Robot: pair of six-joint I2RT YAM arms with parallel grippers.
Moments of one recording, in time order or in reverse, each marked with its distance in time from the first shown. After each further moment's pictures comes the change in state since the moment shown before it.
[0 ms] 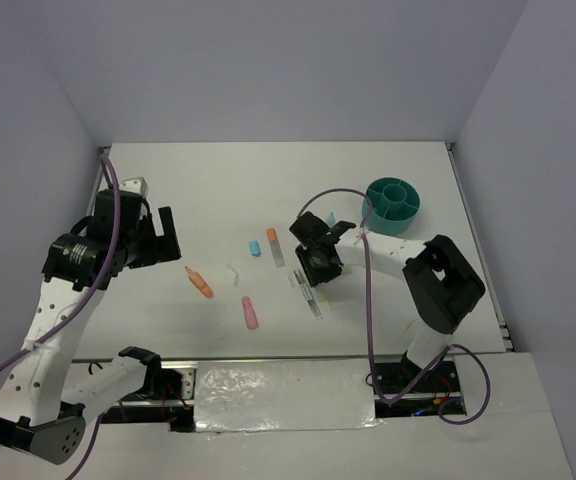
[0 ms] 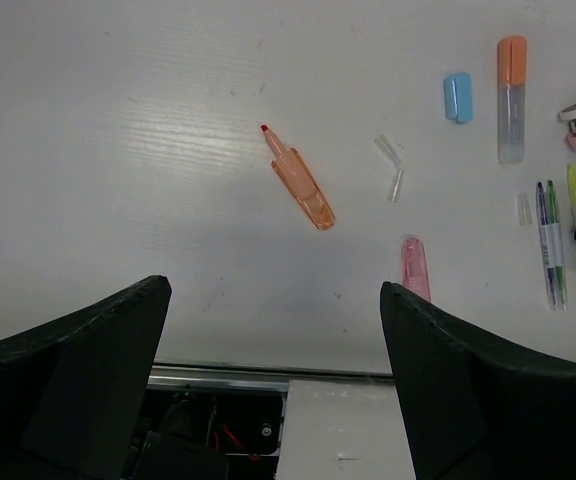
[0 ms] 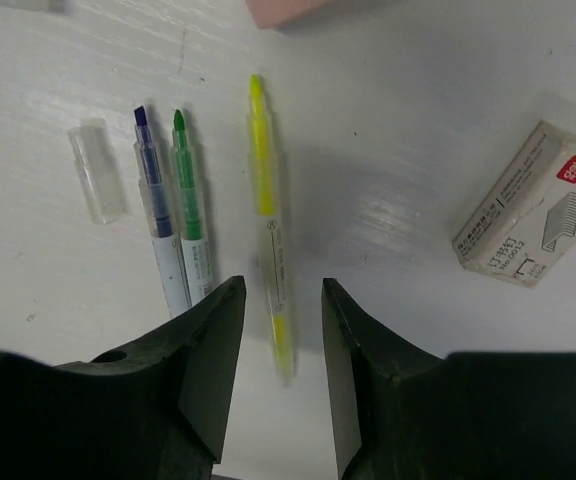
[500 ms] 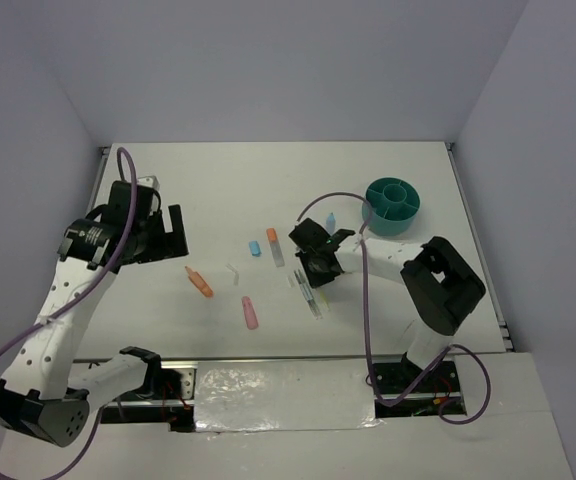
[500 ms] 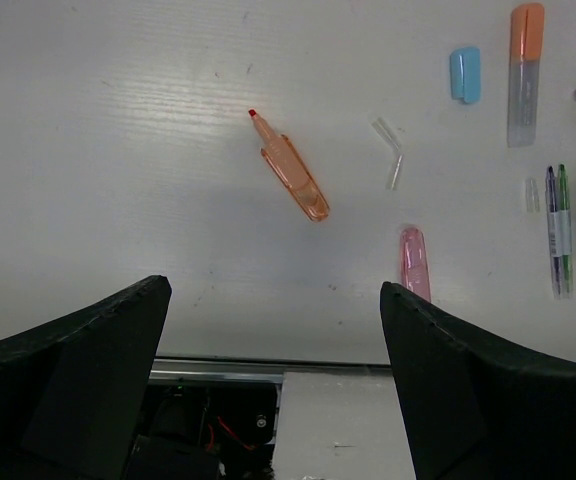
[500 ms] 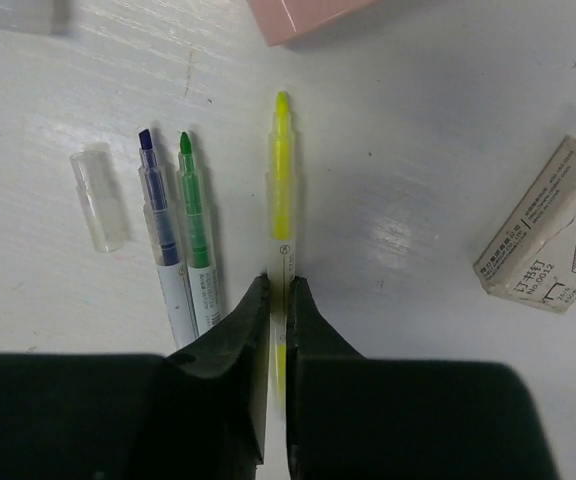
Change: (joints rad) left arm 0.000 0.084 0.000 0.007 0.035 0.003; right arm 0.021 0.010 -0.064 0.116 0.026 0.031
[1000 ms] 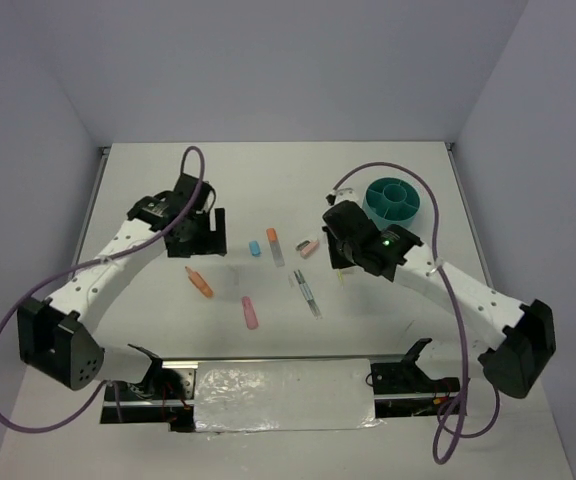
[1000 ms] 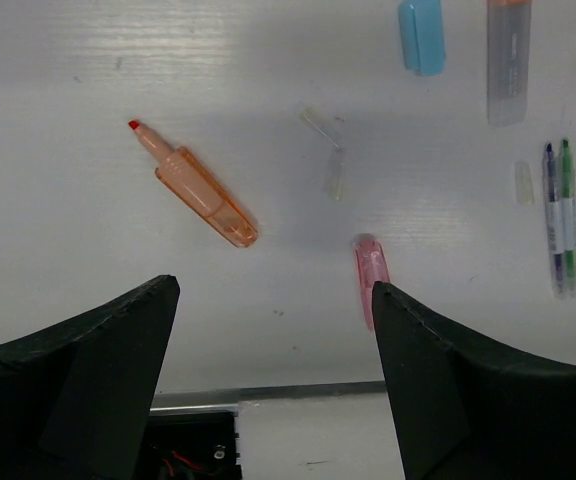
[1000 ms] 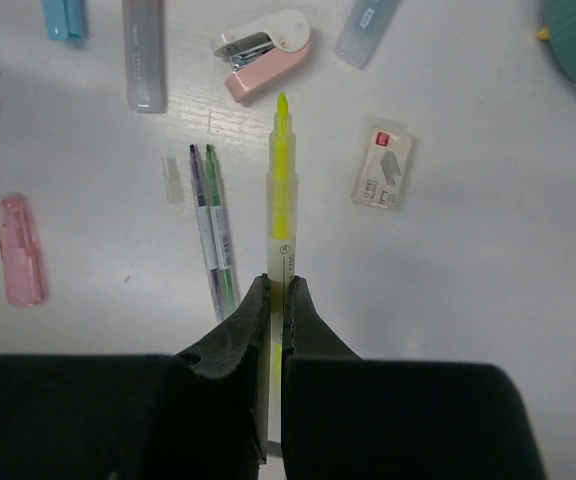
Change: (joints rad) left arm -0.136 0.286 -0.045 0.173 0.056 -0.059; right arm 0.000 -0.452 0.066 -0.216 0.149 0.058
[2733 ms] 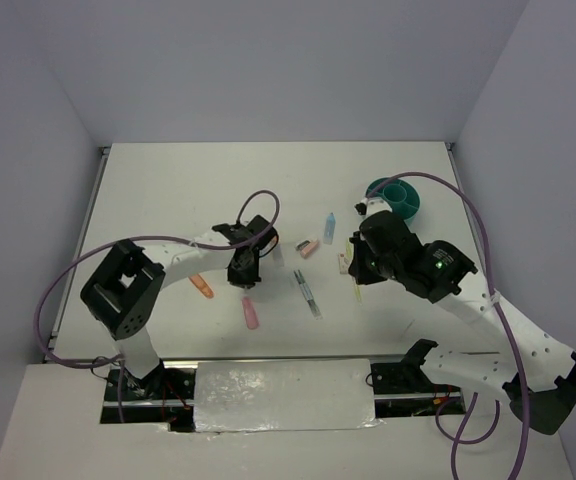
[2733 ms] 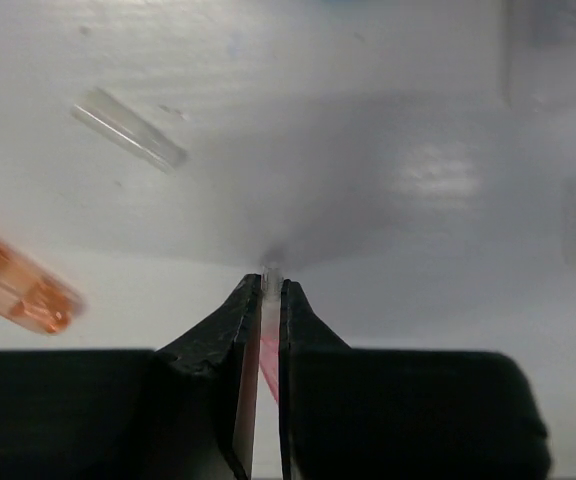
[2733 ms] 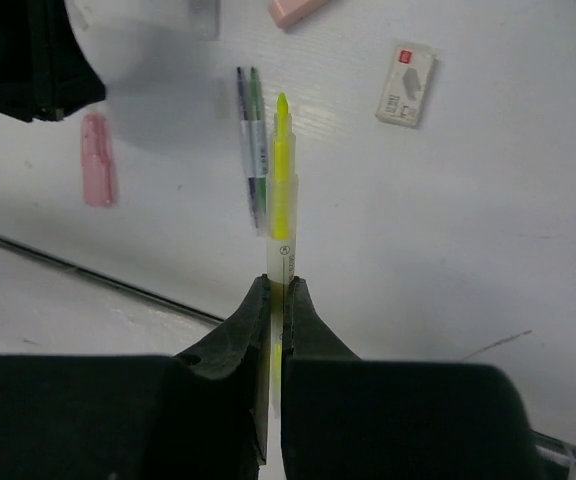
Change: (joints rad) left arm -0.309 0.404 -0.141 0.314 -0.116 -0.238; right arm 0.000 -0.291 0.036 -0.261 -0.095 0.055
